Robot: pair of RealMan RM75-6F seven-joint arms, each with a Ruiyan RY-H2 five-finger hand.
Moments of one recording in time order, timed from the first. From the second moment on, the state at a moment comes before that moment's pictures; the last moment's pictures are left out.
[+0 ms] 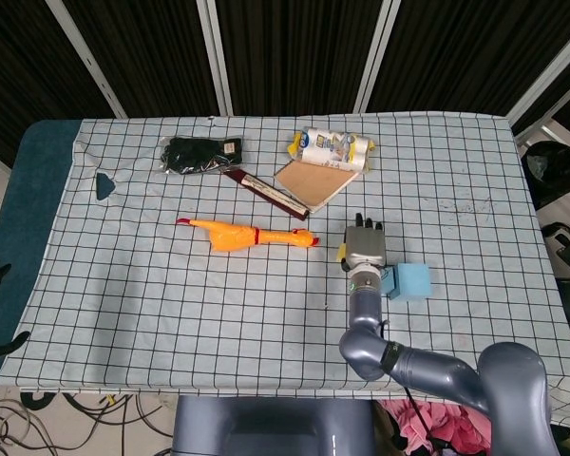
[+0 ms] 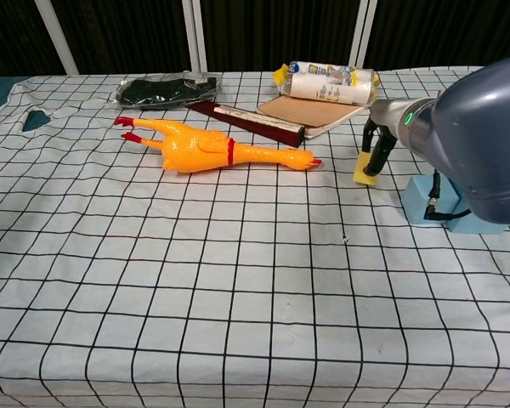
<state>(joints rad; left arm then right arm) -0.05 -1.05 -0.04 -1.67 1.47 1.50 0.03 1.01 -1.79 0.43 -1.33 -0.18 1.20 -1.00</state>
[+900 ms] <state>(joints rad) -0.05 -1.05 -0.04 -1.67 1.46 1.50 0.04 0.83 -1.64 0.20 -1.68 -0.52 1.33 -0.86</state>
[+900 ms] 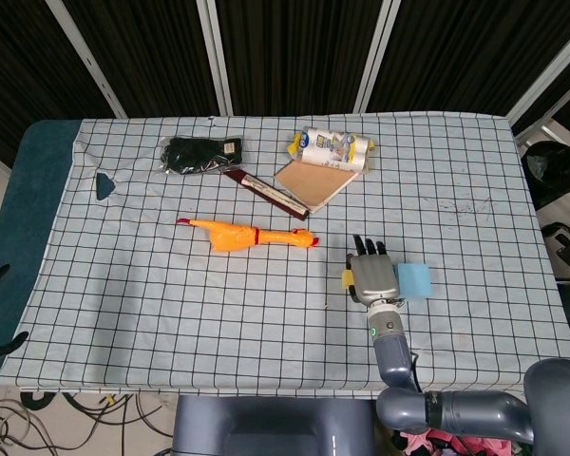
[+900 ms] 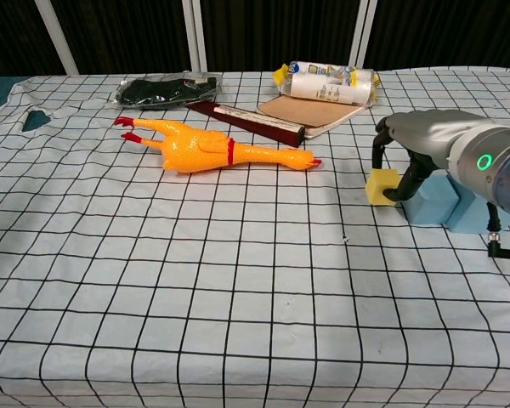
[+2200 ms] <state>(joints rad) -0.05 -1.05 -0.04 -1.66 1.46 1.51 0.04 0.78 -1.68 0.19 -1.53 -0.61 1.26 -0.84</state>
